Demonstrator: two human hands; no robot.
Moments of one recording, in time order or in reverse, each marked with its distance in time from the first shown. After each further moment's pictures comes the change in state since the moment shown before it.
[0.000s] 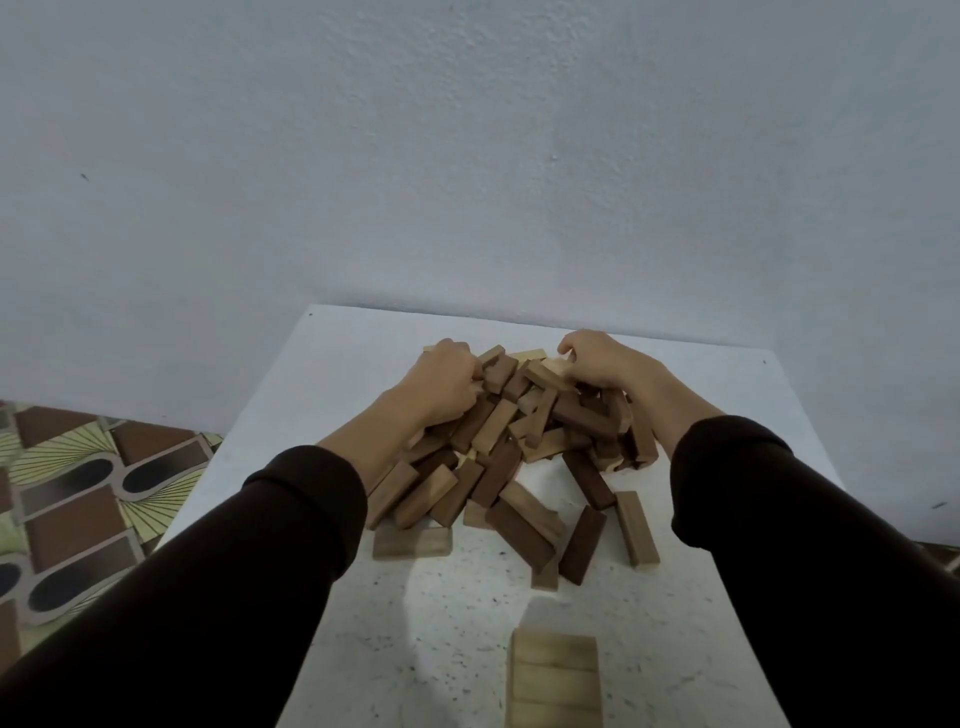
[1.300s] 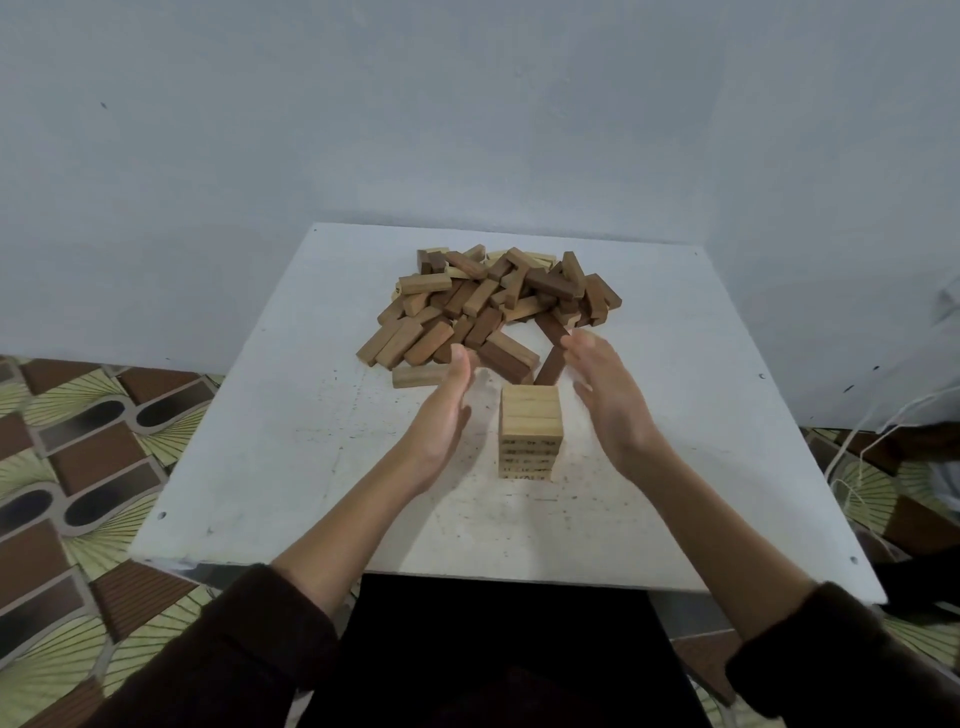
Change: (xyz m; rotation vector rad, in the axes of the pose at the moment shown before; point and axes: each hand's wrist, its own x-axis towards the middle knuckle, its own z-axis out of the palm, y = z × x) left_hand -0.234 0.086 0.050 -1.298 -0.042 -0.135; right_hand -0.268 -0.030 0.113 1.080 0.344 -0.096
